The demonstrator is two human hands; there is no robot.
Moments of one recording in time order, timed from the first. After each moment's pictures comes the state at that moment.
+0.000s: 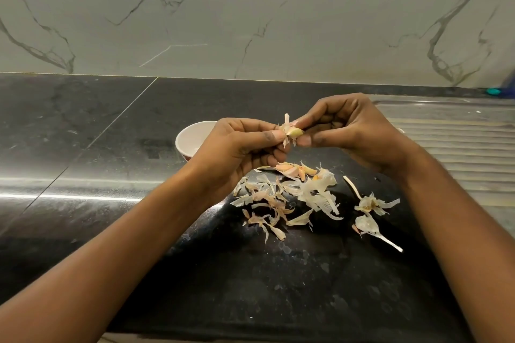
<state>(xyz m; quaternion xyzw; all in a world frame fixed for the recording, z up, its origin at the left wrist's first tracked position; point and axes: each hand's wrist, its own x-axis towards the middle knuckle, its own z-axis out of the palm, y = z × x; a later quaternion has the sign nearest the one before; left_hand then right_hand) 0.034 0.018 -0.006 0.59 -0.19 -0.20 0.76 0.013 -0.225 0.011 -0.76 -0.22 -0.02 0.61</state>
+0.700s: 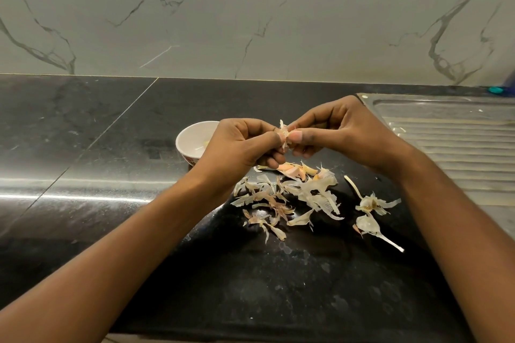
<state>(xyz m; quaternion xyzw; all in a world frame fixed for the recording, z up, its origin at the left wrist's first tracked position) 0.036 0.012 -0.014 0.69 -0.21 -0.11 0.68 0.015 -0.220 0.010 -0.82 -0.19 -0.01 0.53</state>
